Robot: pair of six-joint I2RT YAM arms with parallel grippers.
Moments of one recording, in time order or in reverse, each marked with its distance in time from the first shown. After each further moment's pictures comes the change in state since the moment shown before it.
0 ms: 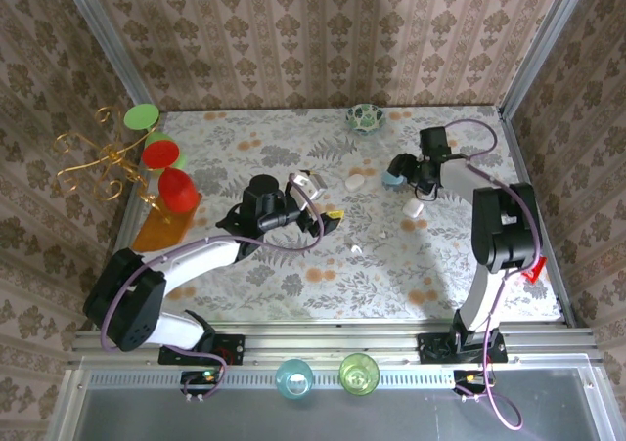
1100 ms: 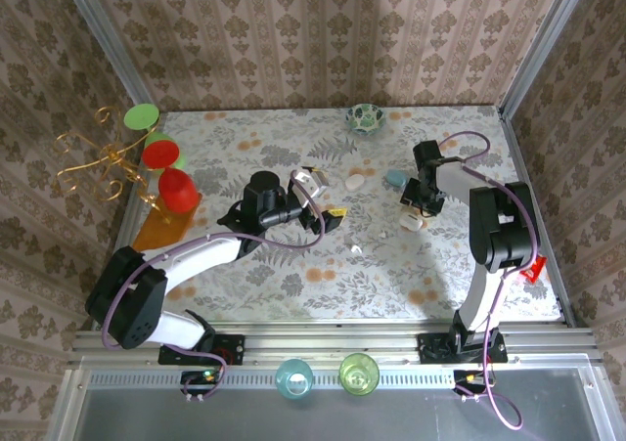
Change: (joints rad) left arm 0.000 0.013 0.031 0.009 0.038 -0.001; right arm 0.024 0.039 -0.021 -0.277 0.169 -0.038
